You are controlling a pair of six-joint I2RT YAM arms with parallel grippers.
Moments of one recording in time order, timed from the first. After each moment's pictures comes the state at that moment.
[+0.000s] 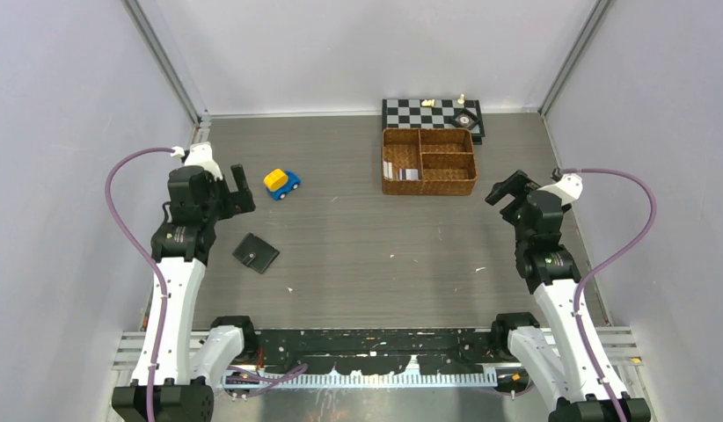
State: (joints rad) left arm 0.03 0.89 1.00 -0.63 -0.04 -0.14; right arm 0.04 0.72 0.64 -0.24 0.31 0.54
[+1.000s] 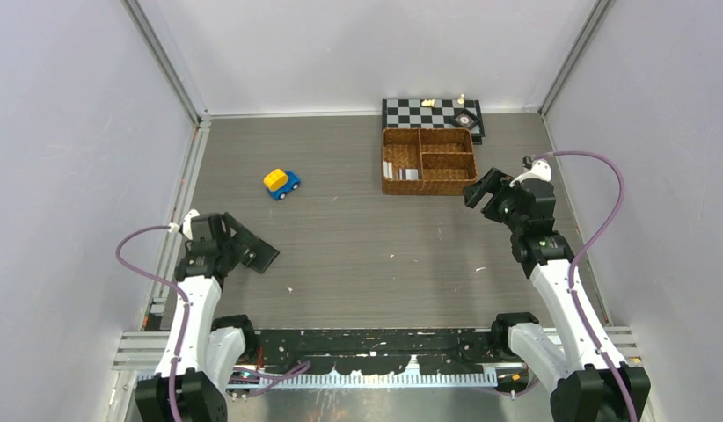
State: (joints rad) left arm 0.15 0.82 0.55 -0.57 -0.11 -0.68; right arm 0.04 0.86 0.68 -0.21 -0.08 0.50
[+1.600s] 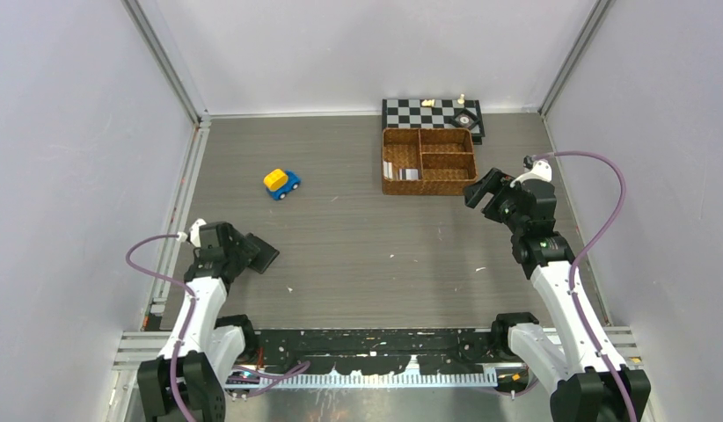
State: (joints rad) left arm 0.16 0.85 0.39 -0.42 -0.13 -0.71; right arm 0.04 0.85 0.68 -0.21 -0.09 0.50
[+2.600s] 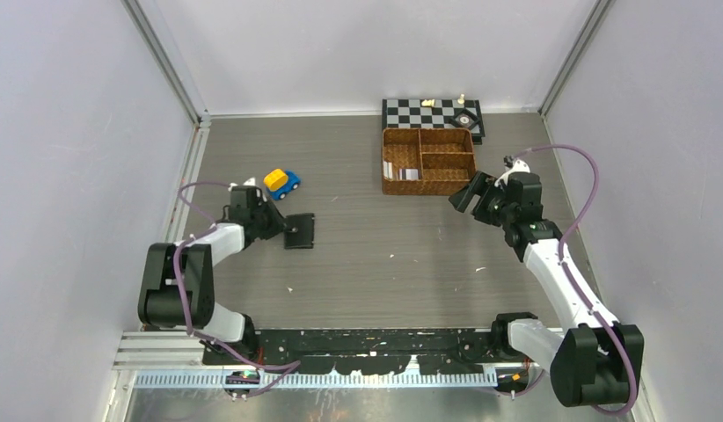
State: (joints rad) left arm -0.02 1.45 0.60 0.01 0.19 -0.55; right arm 0.04 1.03 0.69 -0.21 -0.23 0.49
